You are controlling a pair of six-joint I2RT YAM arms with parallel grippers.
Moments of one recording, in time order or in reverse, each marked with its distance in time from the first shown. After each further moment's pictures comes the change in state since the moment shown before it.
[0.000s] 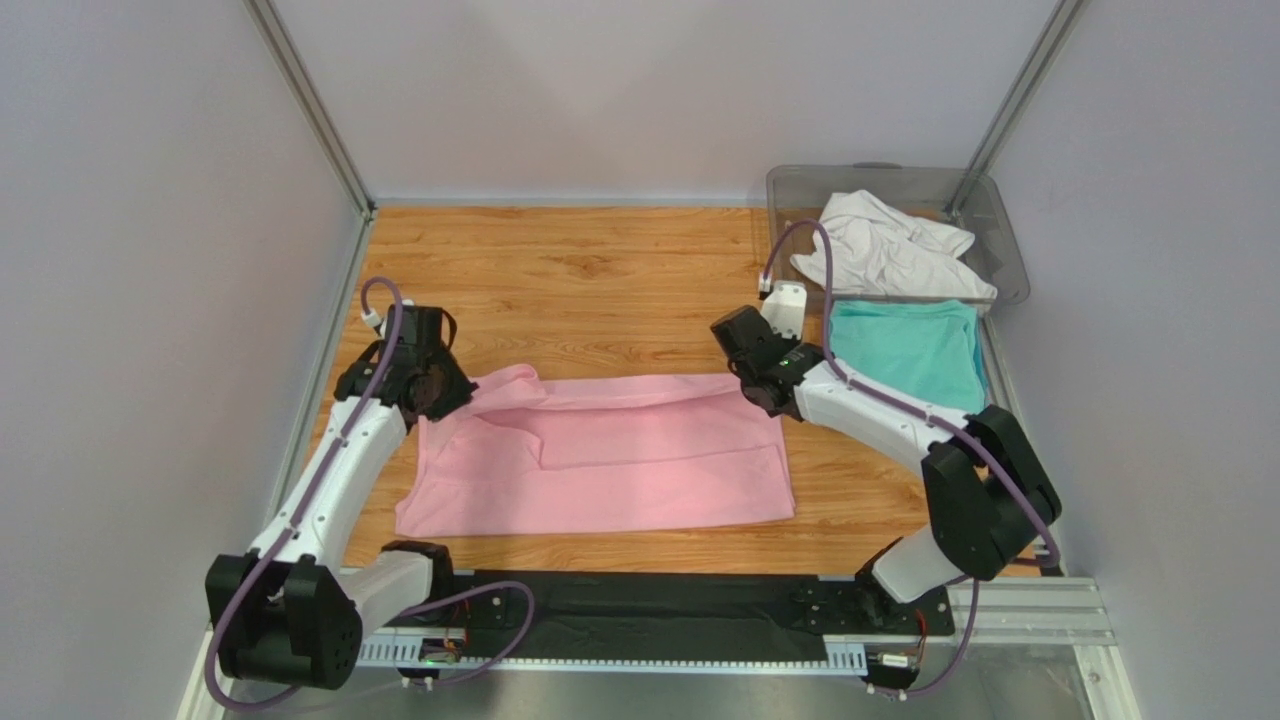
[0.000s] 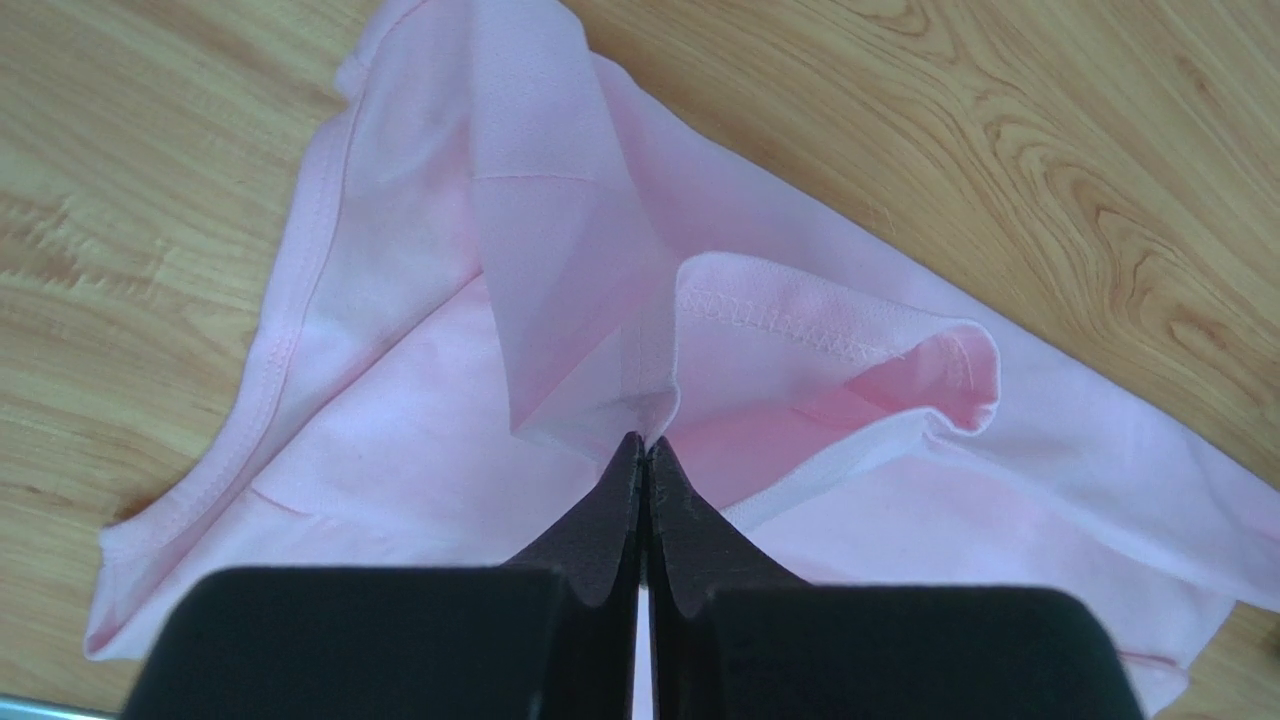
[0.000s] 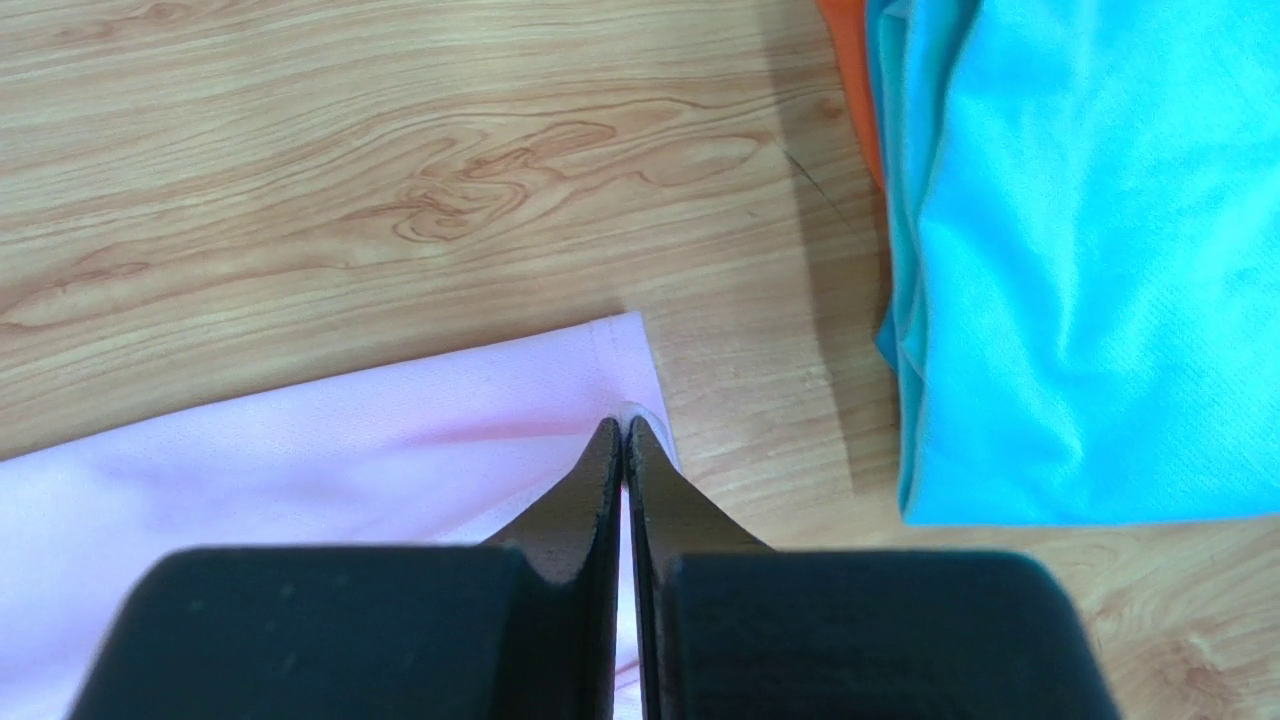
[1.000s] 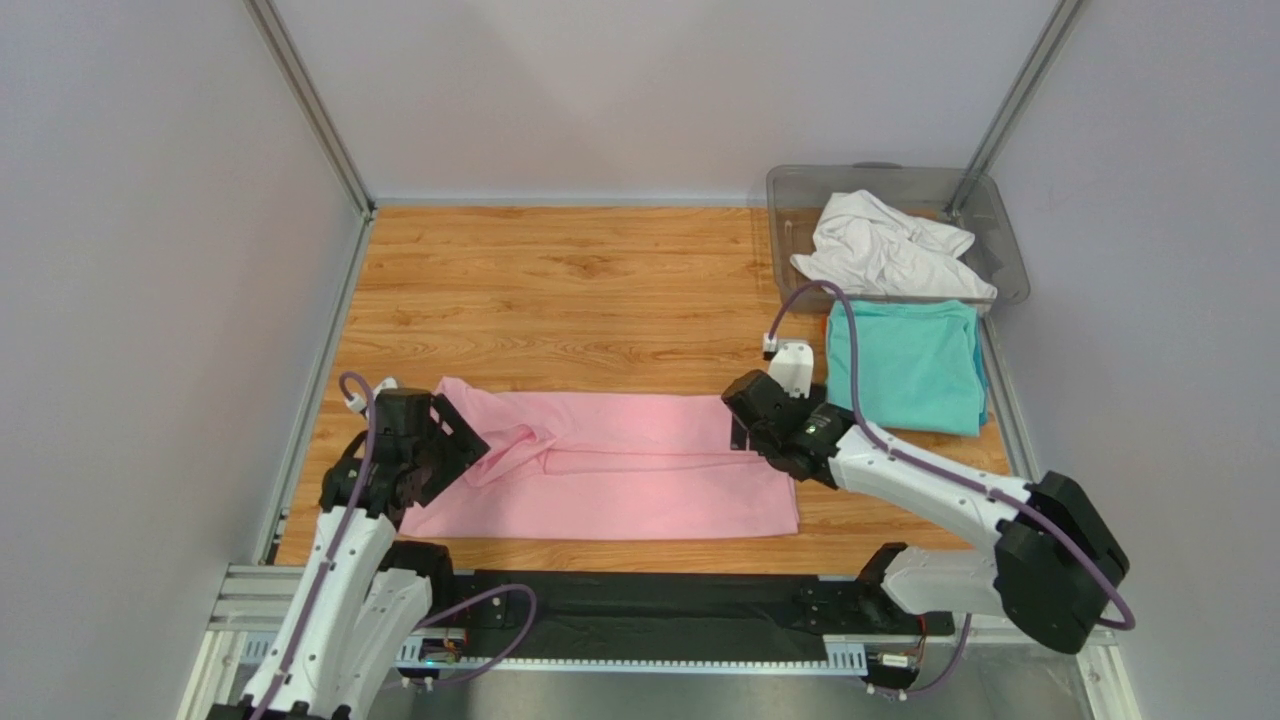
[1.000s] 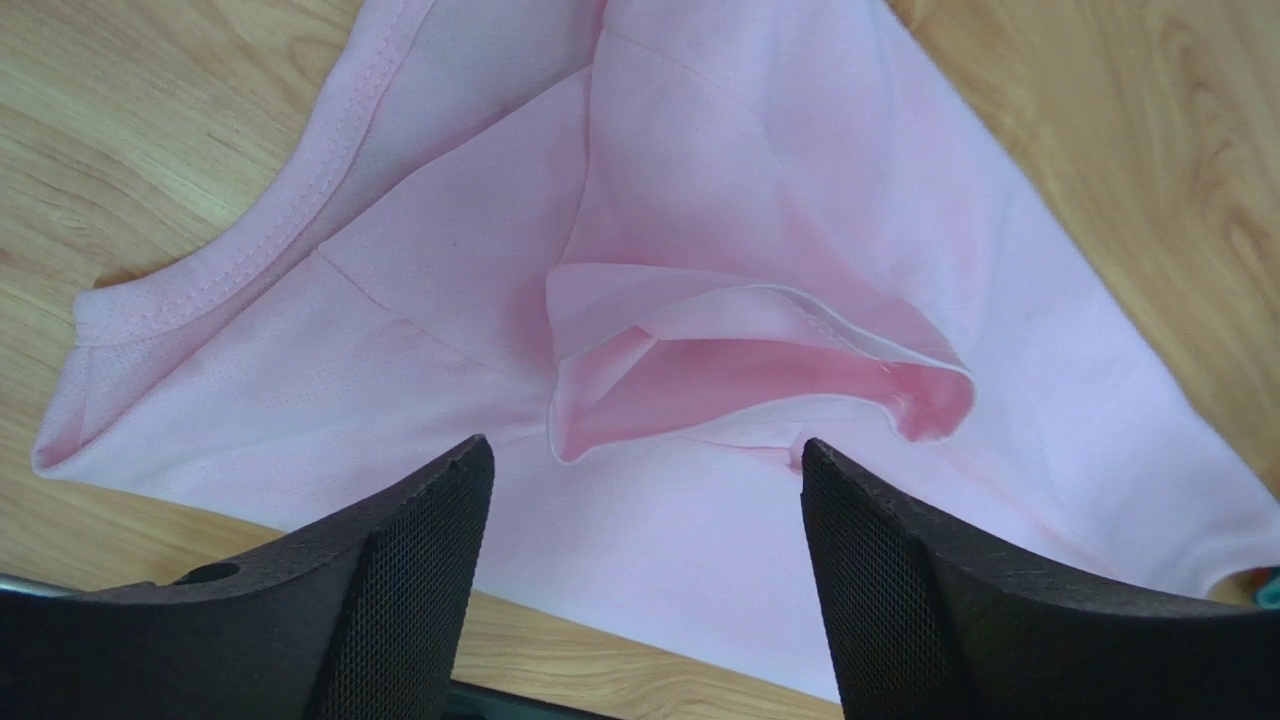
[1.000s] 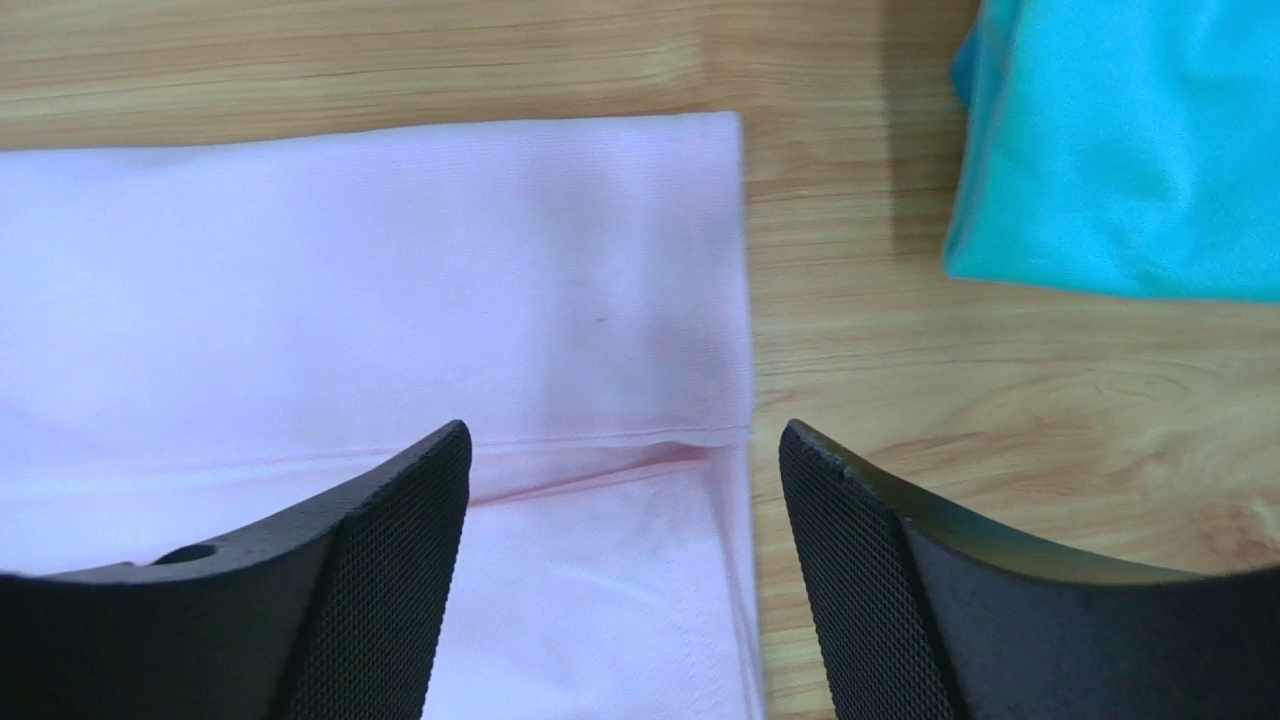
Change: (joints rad) left arm 0.000 -0.441 -0.328 -0.117 0.039 -0.138; right arm 0.153 -0.283 -0.282 -0.090 -0.074 0.113
